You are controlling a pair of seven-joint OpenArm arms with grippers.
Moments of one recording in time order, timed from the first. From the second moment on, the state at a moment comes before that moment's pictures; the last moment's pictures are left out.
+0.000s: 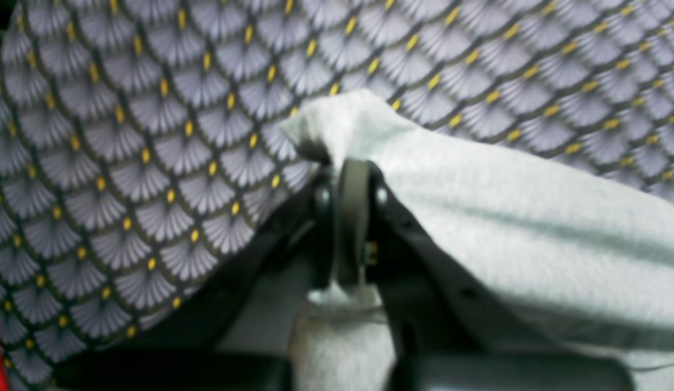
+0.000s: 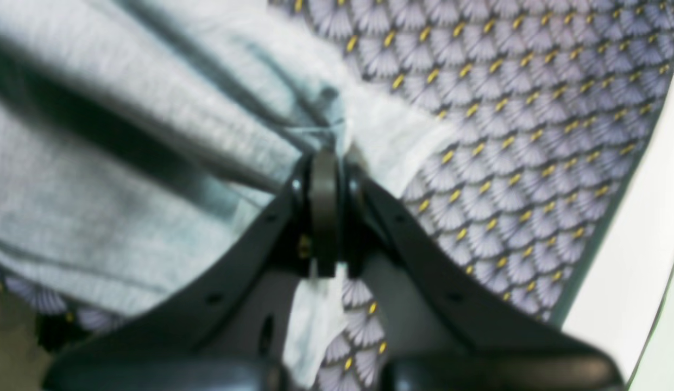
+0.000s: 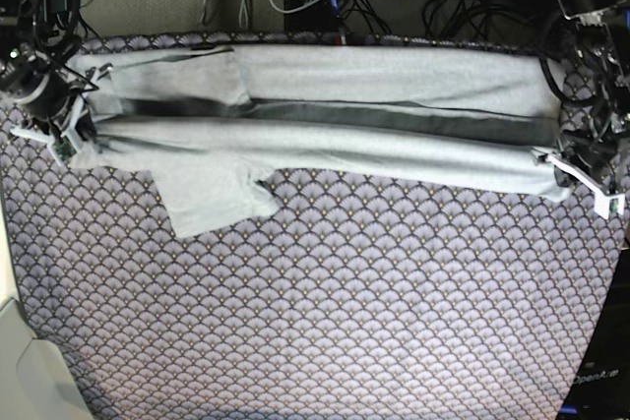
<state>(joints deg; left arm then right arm) 2.4 -21.9 -27.0 86.3 -25.6 -17.4 50.3 -20.7 24.3 22.7 102.4 8.6 40.5 -38.1</state>
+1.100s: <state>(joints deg) 8.6 -22.2 -26.6 86.0 -25.5 -17.3 53.2 -28.4 24.7 22.6 102.4 8.5 40.4 -37.9</state>
